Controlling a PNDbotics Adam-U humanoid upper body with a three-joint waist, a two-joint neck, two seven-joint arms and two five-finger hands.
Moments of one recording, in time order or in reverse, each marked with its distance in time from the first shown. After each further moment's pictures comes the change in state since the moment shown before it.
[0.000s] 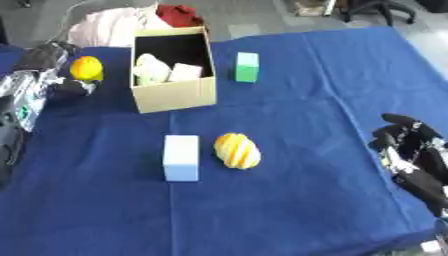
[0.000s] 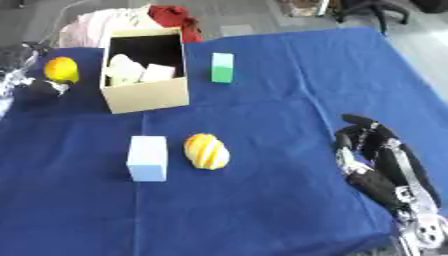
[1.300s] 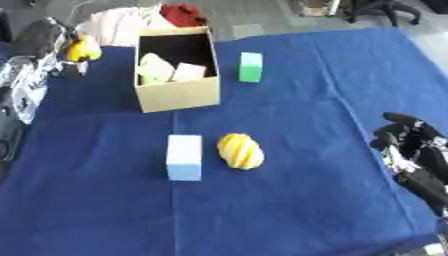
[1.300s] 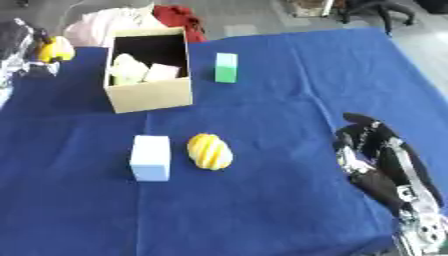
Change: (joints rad) left arm -0.012 0.029 -0.092 -0.277 0.124 -0.068 0.066; right arm -0.002 -0.001 -0.003 0.002 0.002 -0.001 -0.002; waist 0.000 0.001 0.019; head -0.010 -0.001
